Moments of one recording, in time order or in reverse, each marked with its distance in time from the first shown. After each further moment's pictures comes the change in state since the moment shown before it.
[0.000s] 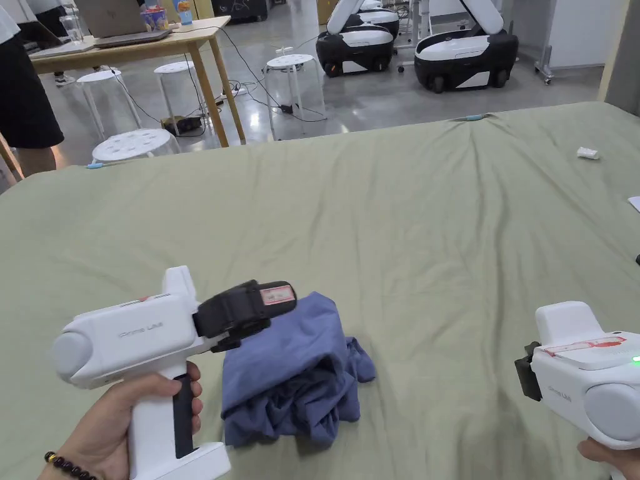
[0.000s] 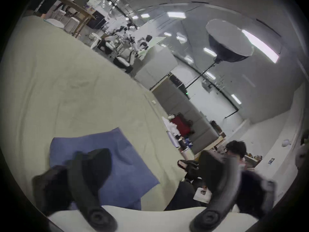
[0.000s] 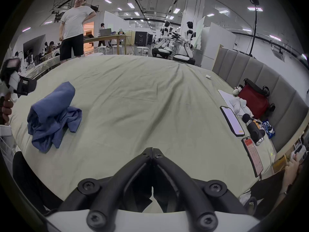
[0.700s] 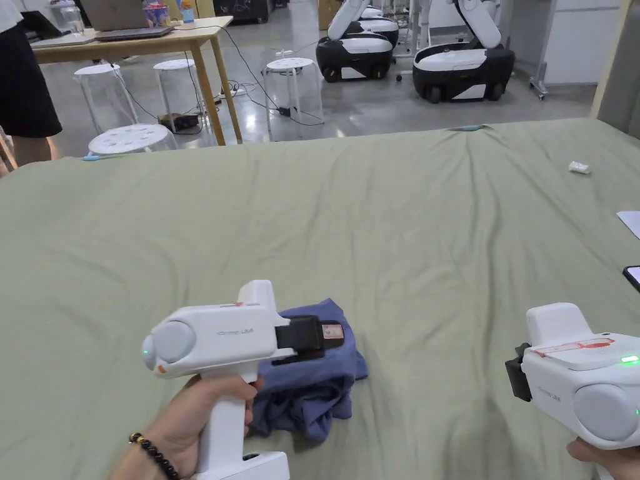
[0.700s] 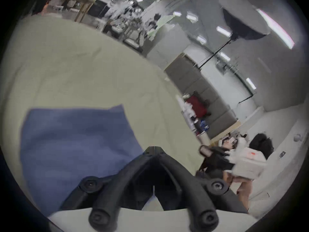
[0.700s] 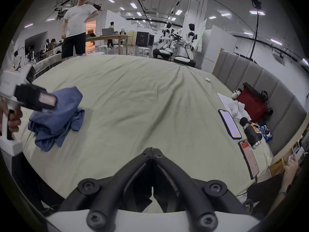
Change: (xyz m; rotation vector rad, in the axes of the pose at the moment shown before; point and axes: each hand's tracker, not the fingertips) left arm 0.051 -0.040 -0.053 -0.073 0.067 -0.068; right arm -0.003 0.002 0.010 0.010 -0.012 0.030
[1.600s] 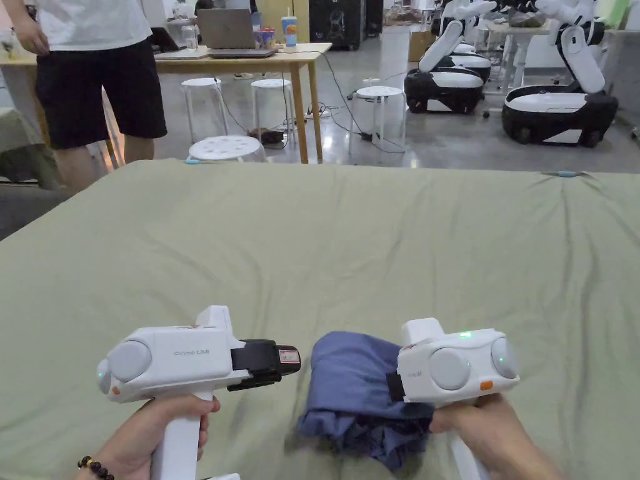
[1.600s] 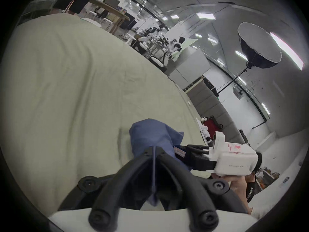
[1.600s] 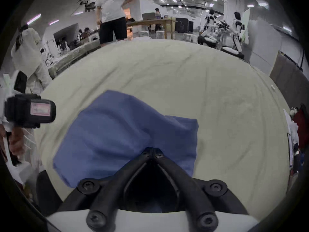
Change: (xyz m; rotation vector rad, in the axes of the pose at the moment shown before) left arm -0.111 0.001 0.110 0.102 0.202 0.163; right arm -0.182 0.077 -0.094 -0.141 0.382 0.130
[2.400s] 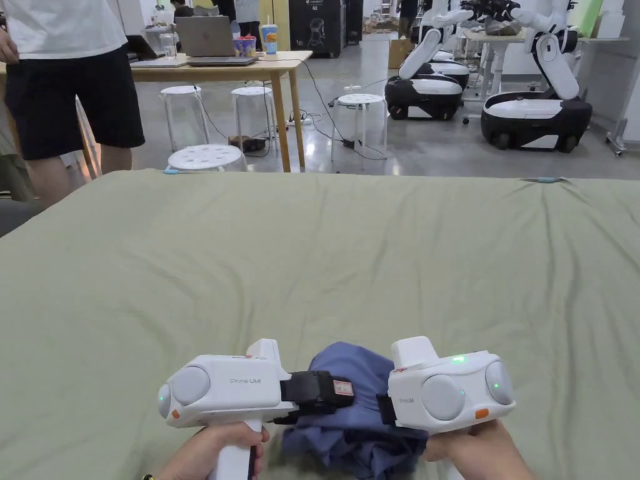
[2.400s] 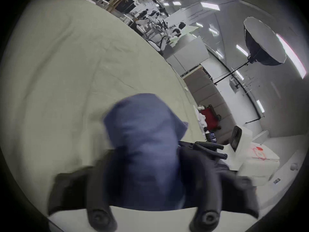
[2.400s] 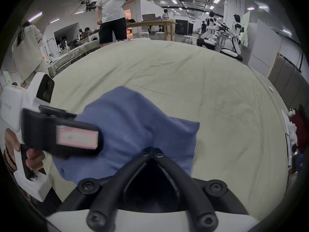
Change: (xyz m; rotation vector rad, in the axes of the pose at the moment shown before) left arm 0.020 -0.012 -0.081 -0.125 -0.031 0.017; right arm -0.001 -0.004 0.010 0.017 -0.011 0.004
